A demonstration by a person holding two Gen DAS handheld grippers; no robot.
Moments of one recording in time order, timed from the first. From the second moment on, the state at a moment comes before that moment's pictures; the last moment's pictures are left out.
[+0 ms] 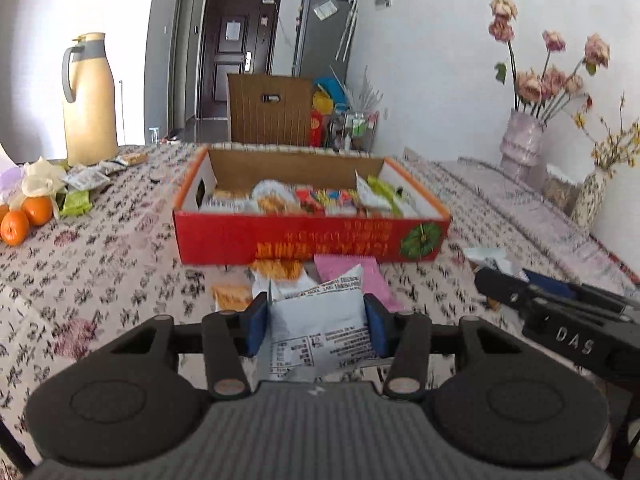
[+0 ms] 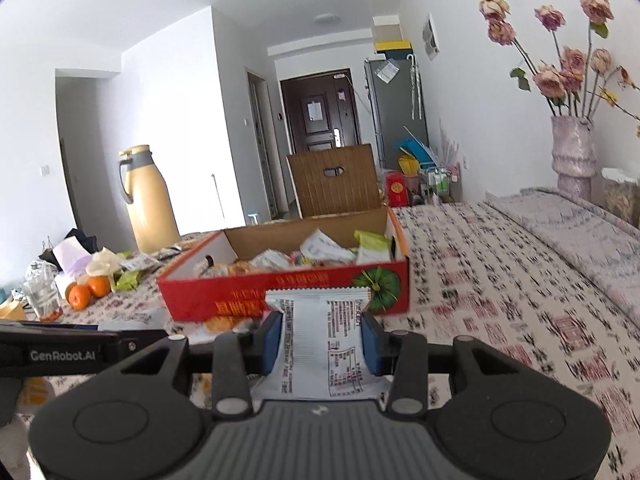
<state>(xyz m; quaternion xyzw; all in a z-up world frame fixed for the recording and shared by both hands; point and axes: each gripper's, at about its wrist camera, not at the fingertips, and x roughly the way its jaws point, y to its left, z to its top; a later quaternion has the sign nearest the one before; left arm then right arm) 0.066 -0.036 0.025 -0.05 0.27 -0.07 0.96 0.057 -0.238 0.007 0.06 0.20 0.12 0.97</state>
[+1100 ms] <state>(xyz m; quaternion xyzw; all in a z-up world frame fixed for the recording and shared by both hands) 0.226 -0.006 0.072 -0.06 0.21 -0.03 0.98 0.226 -0.183 0.050 0.04 0.16 0.12 0.98</state>
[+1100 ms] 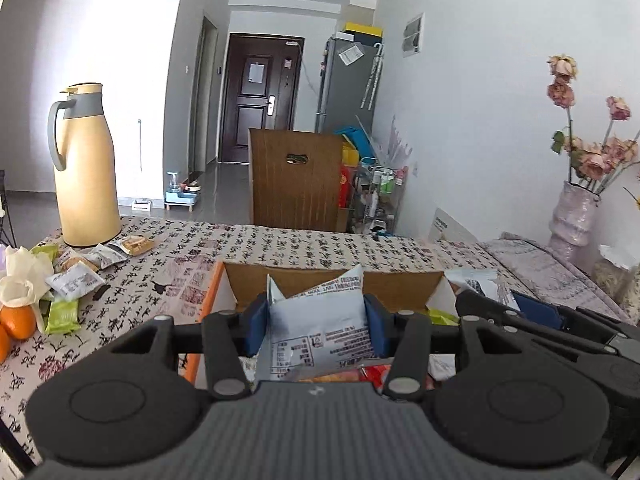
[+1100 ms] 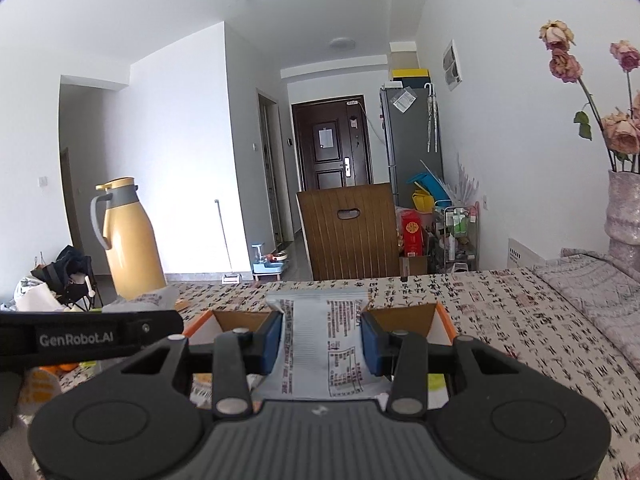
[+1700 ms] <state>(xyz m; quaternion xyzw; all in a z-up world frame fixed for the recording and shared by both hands) 0.283 0.016 0.023 -0.07 0.25 0.02 0.97 0.283 -0.168 -0.001 0.04 0.21 0.12 0.97</state>
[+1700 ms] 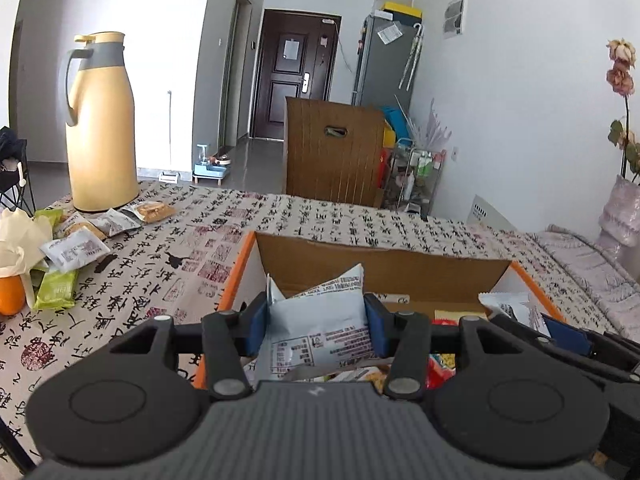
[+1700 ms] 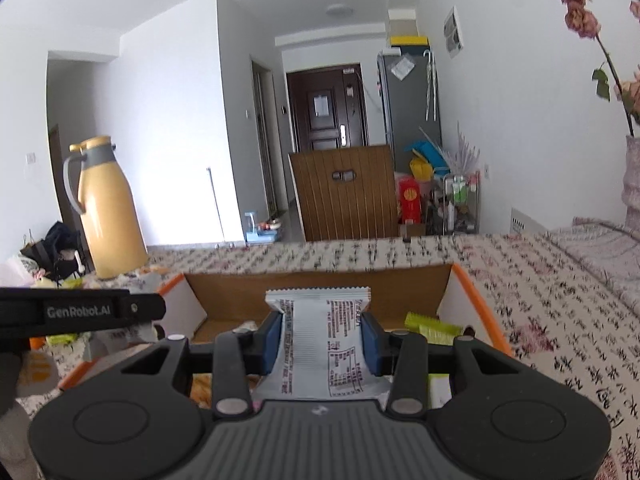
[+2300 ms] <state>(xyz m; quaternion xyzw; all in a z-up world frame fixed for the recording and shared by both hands) 0.268 0.027 0.032 -0.11 0.22 0.05 0.97 0.264 -0.174 0.011 0.05 0.19 0.11 0.97</state>
